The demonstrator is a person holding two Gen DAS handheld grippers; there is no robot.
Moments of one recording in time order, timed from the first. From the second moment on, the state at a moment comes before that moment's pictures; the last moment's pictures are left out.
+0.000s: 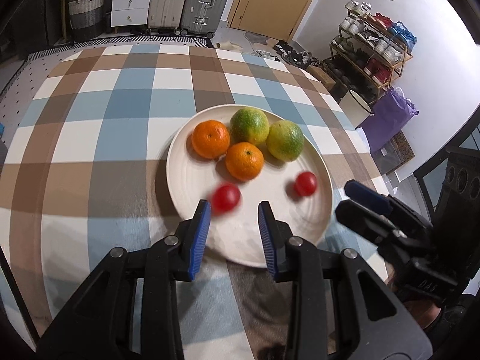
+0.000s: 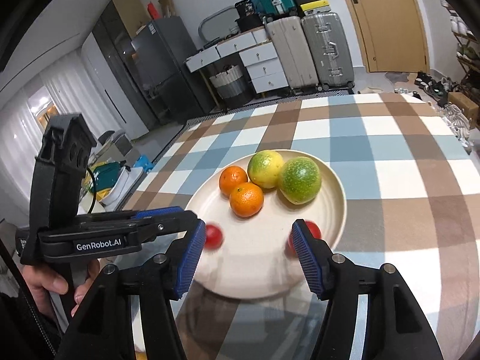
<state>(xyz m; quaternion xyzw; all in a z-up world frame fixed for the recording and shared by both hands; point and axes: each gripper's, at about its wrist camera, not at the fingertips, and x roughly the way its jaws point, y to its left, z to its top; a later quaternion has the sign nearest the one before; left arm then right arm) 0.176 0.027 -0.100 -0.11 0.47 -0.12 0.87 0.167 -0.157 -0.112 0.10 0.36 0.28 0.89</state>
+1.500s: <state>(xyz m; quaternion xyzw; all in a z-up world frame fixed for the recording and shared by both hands) -0.033 0.013 -0.047 -0.07 0.40 -0.09 0.91 -0.012 -0.177 -0.059 0.07 0.24 0.28 0.92</state>
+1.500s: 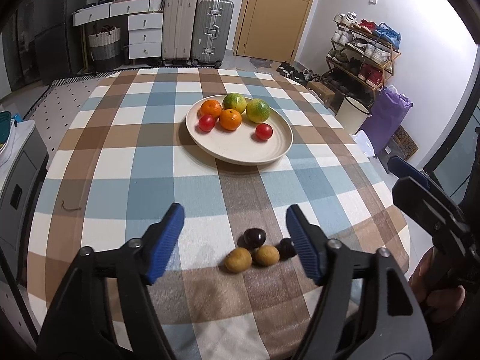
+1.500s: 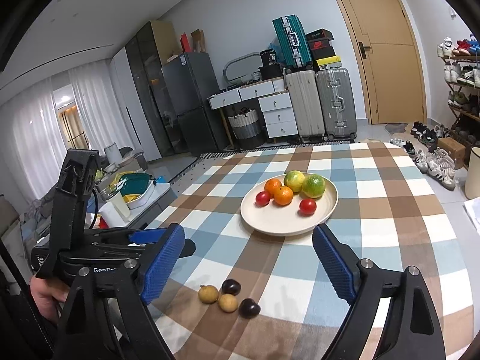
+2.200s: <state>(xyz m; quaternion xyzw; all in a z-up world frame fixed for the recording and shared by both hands) -0.041 0.022 -0.103 -0.08 0.45 -0.07 0.88 -0.032 -0.175 -0.080 0.06 0.25 0.28 0.92</state>
